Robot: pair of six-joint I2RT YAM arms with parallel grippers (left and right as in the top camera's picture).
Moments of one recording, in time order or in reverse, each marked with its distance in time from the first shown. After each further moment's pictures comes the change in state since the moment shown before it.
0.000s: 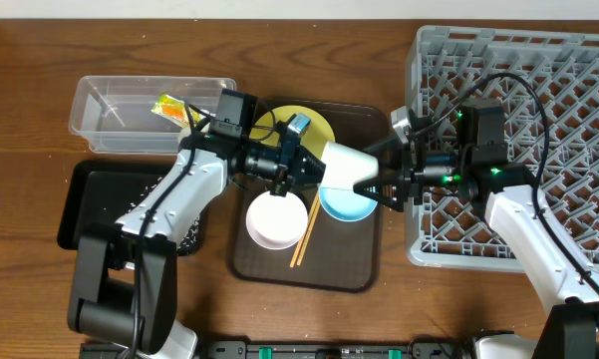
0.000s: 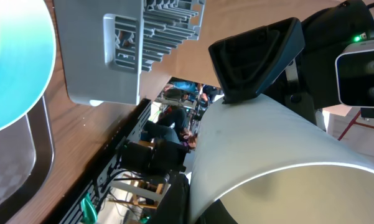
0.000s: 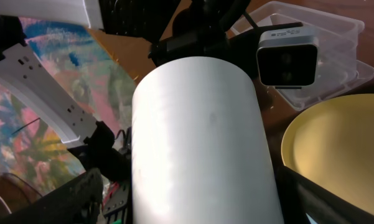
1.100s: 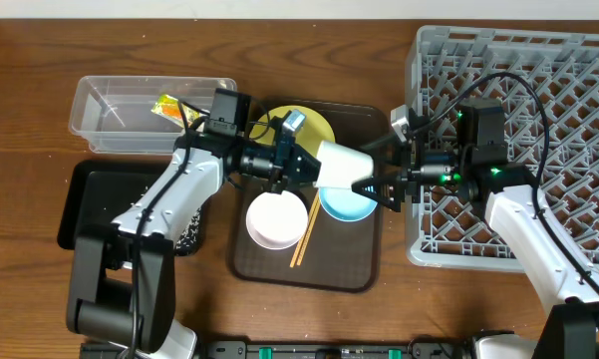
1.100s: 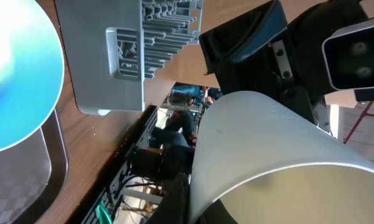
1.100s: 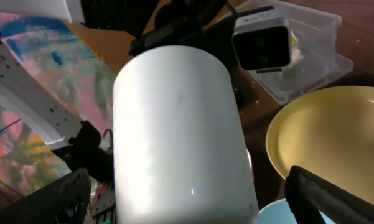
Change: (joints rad) left arm 0.027 0.000 0.000 -0.029 0.000 0.109; right arm 0.000 0.000 0.000 0.000 0.057 0.005
